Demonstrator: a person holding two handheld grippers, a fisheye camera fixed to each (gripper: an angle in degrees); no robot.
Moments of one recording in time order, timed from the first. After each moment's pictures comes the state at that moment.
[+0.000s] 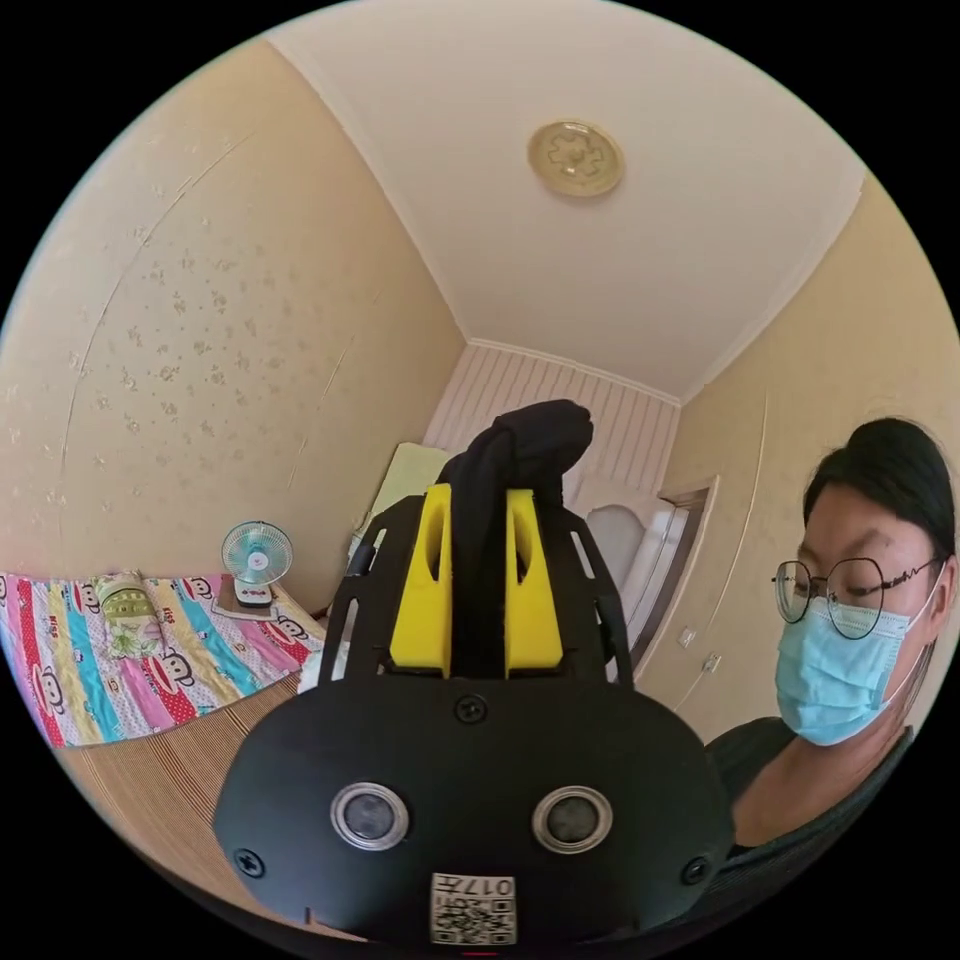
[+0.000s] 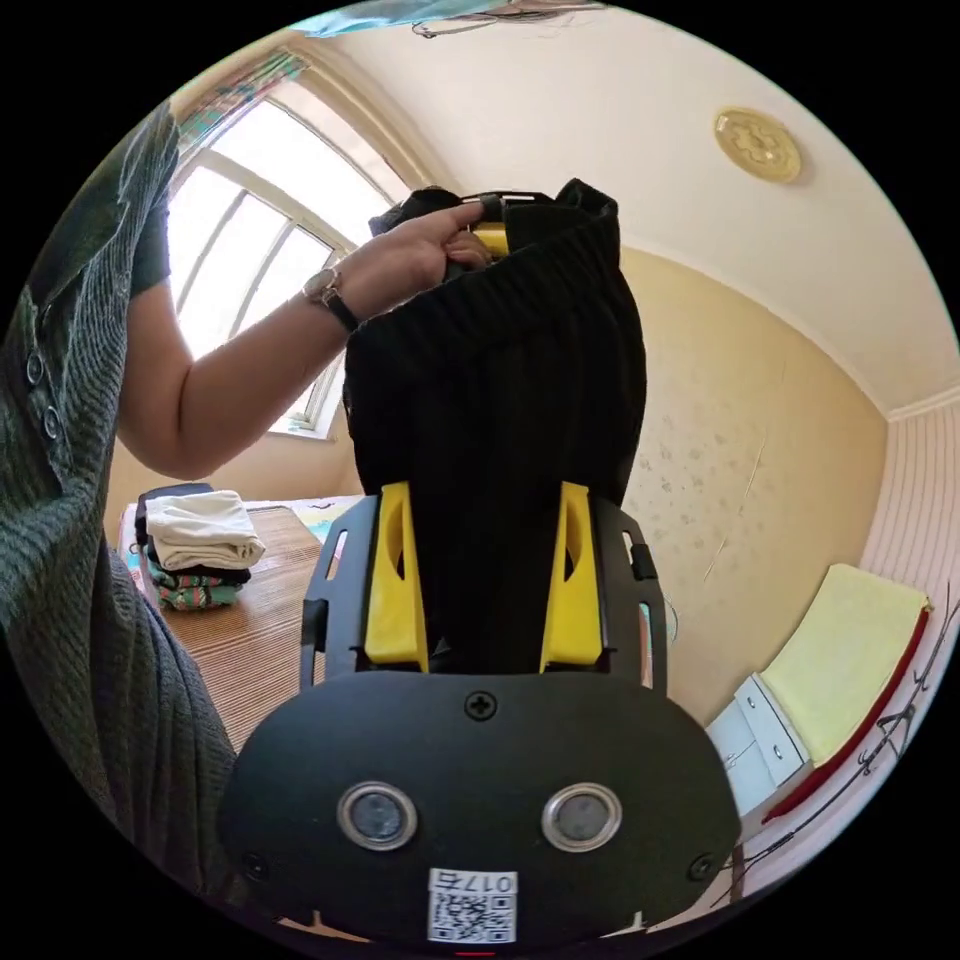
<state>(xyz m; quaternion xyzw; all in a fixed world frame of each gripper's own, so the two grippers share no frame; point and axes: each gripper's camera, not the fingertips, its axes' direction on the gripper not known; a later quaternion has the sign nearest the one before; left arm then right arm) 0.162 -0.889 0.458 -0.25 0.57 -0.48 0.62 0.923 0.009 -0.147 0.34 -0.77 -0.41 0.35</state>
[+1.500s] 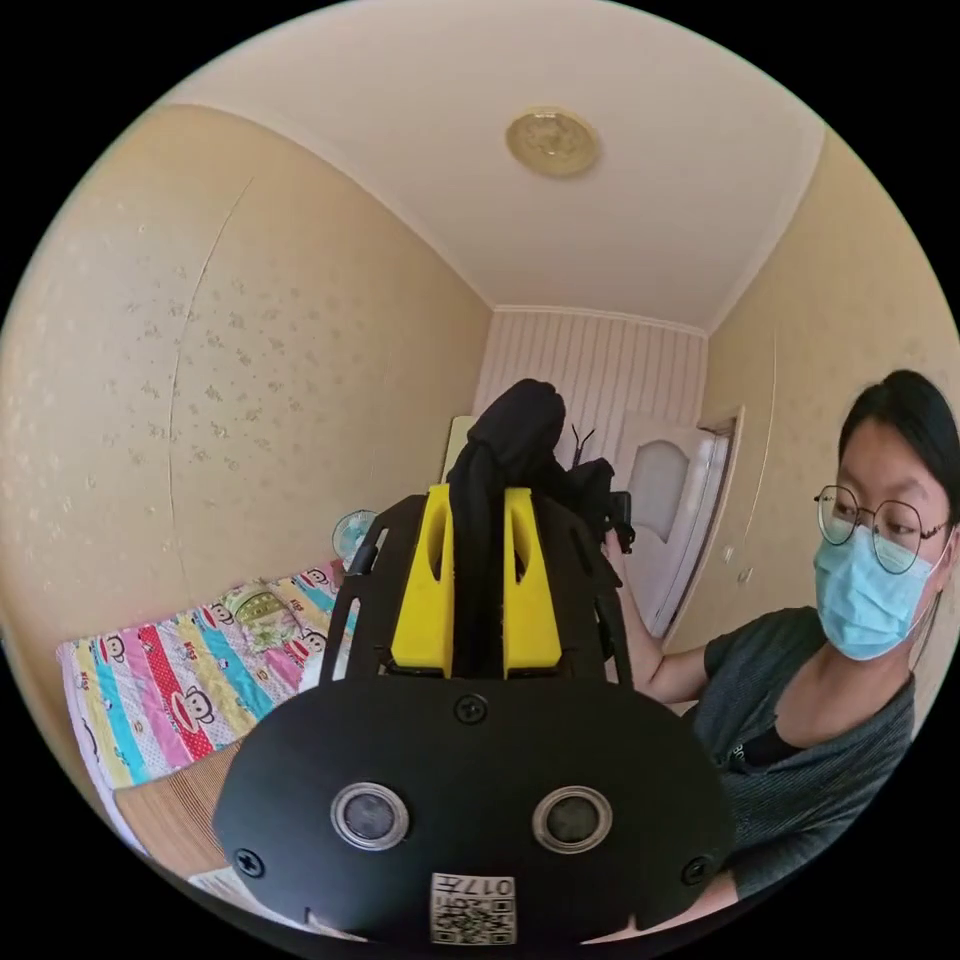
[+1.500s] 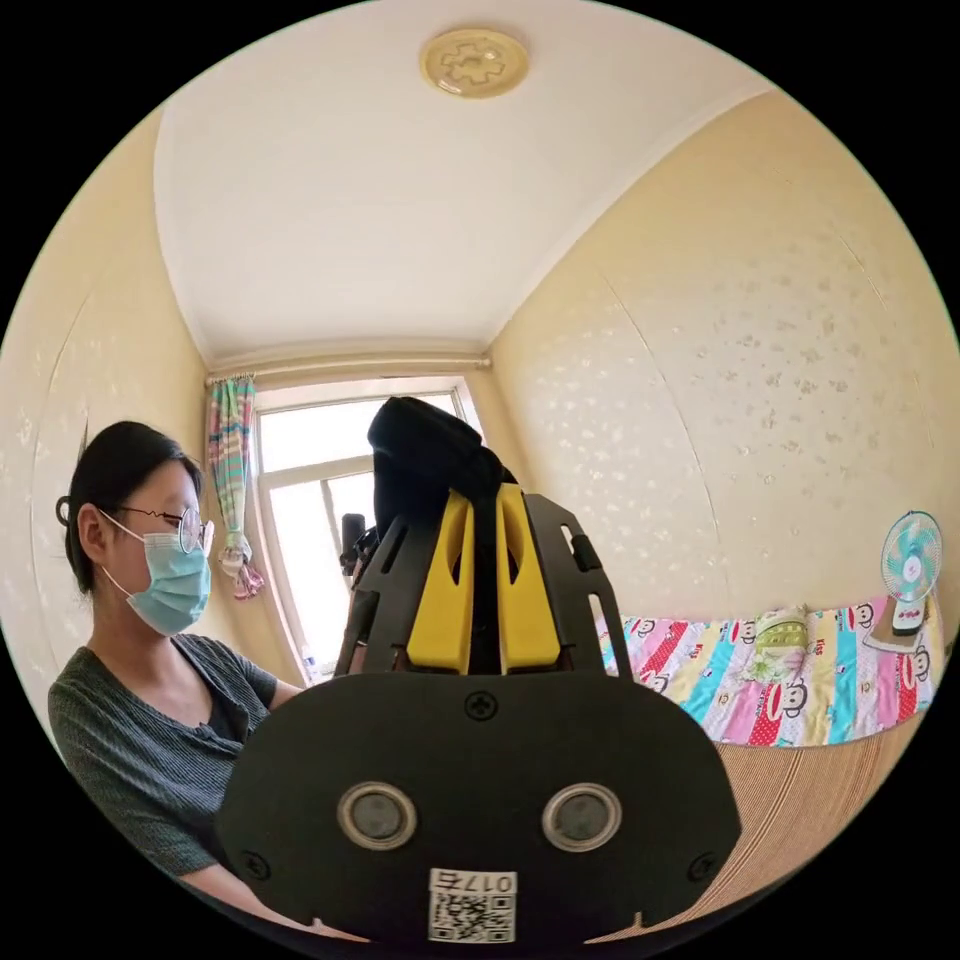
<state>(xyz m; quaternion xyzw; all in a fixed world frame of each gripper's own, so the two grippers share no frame) -0.123 -0.938 0.486 -0.29 0.56 -0.35 0.69 0.890 -0.182 -0.249 -0.03 -0.96 -0.25 0.14</state>
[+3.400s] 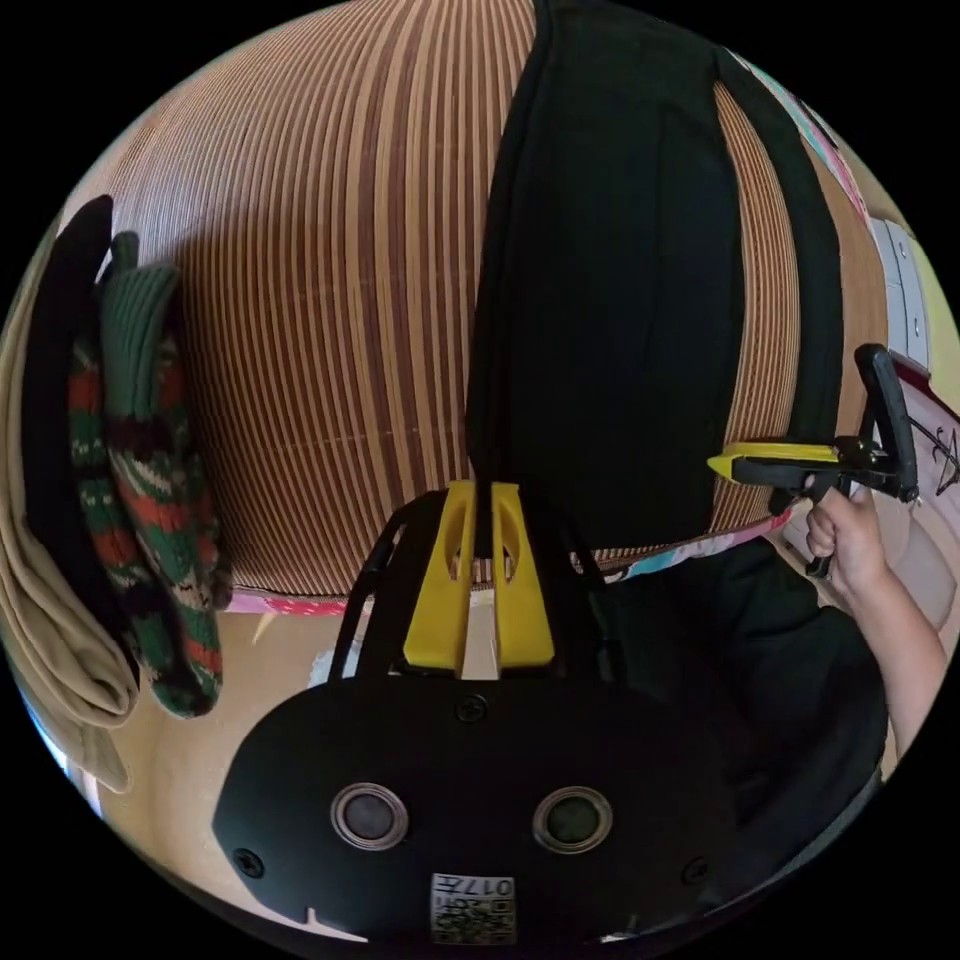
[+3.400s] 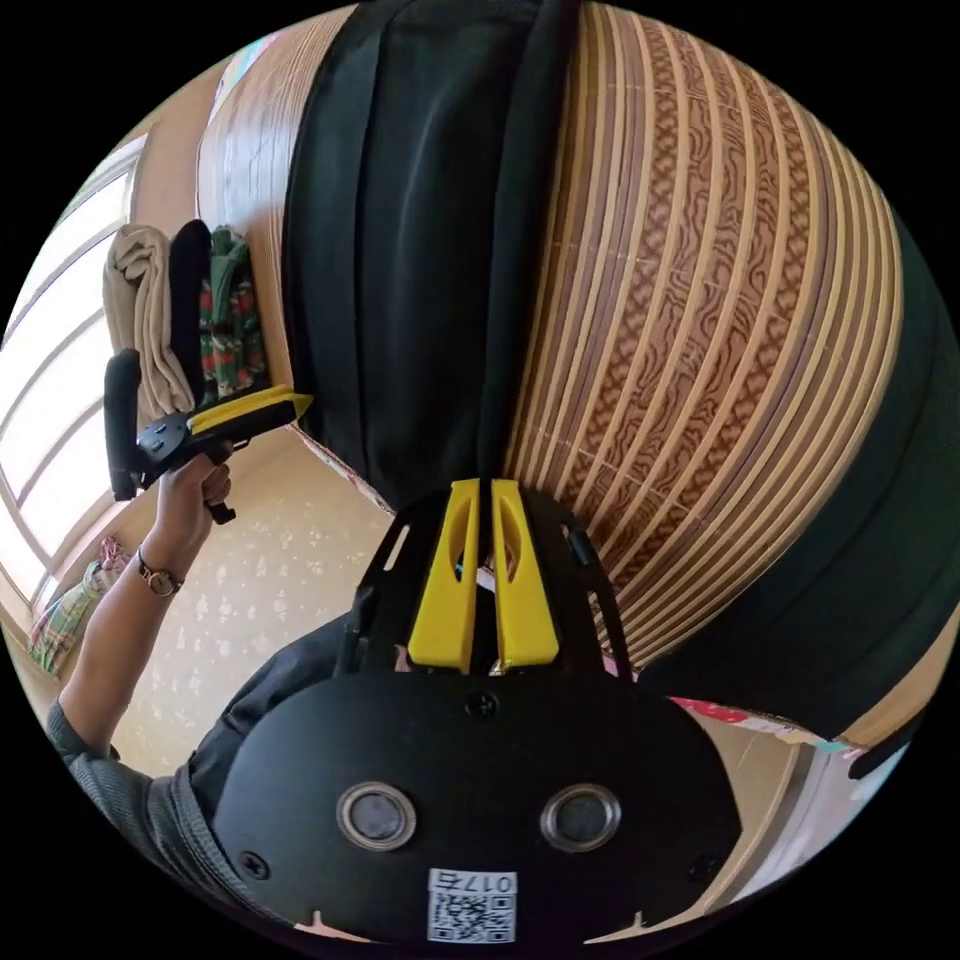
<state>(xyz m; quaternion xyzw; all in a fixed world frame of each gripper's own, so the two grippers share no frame) 0.138 -0.158 0.367 -0.94 0.27 -0.09 0.19 0.191 0.163 -0.274 -0.51 -0.29 -0.78 0.22</state>
